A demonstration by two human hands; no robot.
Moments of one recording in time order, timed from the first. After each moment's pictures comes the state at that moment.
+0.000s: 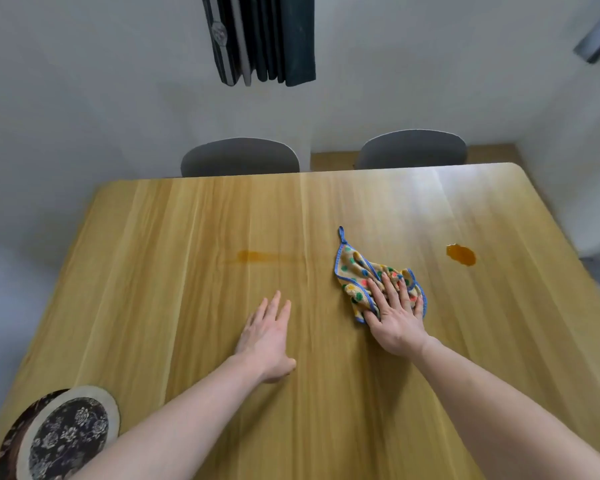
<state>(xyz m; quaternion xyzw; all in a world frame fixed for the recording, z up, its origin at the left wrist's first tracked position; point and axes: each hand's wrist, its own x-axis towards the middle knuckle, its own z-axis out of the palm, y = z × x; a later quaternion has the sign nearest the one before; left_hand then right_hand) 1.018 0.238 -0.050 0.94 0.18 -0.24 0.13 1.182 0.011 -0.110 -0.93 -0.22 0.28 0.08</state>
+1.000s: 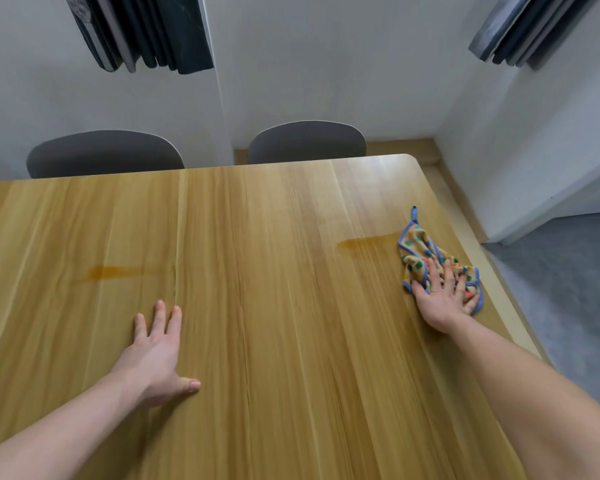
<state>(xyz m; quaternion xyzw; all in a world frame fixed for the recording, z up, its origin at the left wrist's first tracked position) 1.084 0.183 -0.068 0.90 0.23 -0.35 0.08 1.351 -0.238 -0.116 -0.96 0.06 0.25 0.09</state>
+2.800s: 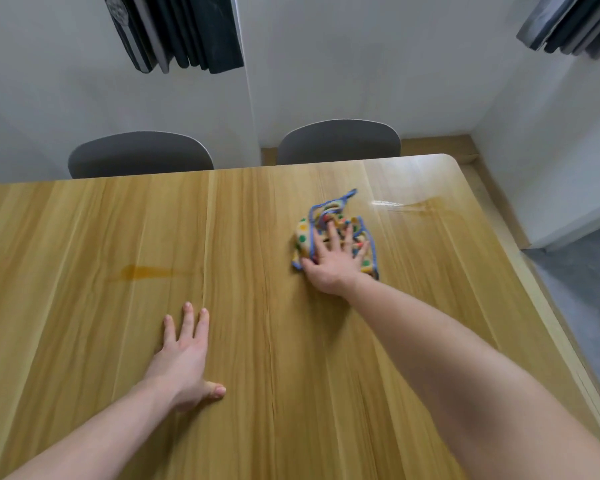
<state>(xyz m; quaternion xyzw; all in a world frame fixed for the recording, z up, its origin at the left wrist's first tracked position) 1.085 0.183 -0.072 0.90 0.25 -0.35 0.10 1.344 0.012 -0.113 -0.94 -0.23 0.26 0.06</state>
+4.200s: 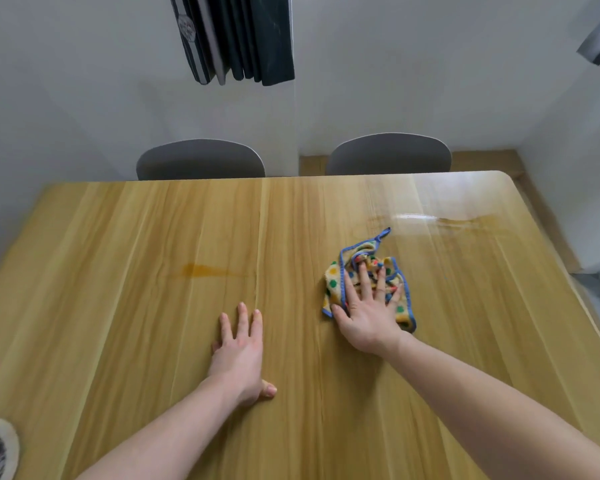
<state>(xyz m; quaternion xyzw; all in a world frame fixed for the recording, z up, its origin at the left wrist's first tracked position) 1.082 0.184 -0.080 0.91 0.26 -0.31 0.09 1.263 0.007 -0.121 -0.93 -0.28 0.25 0.05</state>
